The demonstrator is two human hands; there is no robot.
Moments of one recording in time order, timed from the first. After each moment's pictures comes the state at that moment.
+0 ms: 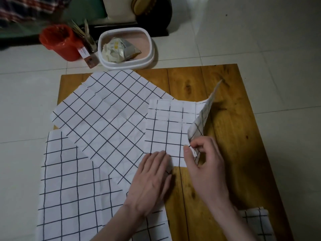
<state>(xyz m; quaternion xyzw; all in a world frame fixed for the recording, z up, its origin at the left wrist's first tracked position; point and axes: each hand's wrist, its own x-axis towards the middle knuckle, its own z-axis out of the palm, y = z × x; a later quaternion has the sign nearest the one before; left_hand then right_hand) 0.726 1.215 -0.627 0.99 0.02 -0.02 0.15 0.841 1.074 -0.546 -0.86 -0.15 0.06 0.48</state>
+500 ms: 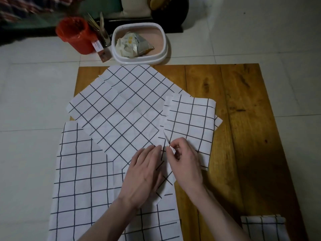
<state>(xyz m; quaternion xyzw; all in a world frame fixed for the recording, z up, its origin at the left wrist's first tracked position) 0.703 1.262 -0.633 0.98 0.08 0.02 0.17 0.818 1.140 -0.606 -0.87 -0.17 0.17 0.43</state>
